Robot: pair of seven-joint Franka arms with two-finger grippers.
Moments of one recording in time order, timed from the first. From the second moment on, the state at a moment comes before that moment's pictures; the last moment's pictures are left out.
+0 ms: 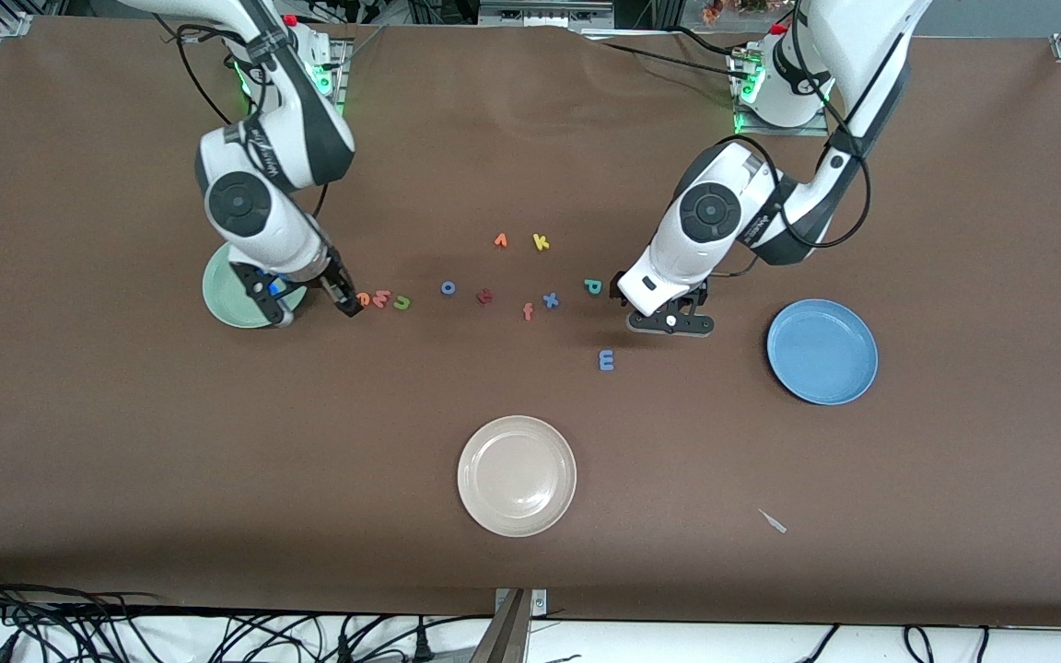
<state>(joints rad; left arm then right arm) -0.16 0.44 -0.40 -2.00 0.17 2.36 -0.60 0.27 0.24 0.15 -2.15 0.00 2.29 1.35</state>
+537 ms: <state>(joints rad) -0.17 0.55 -0.39 -2.02 0.33 2.47 -0.70 0.33 0.31 0.18 -2.23 0.00 2.49 1.68</state>
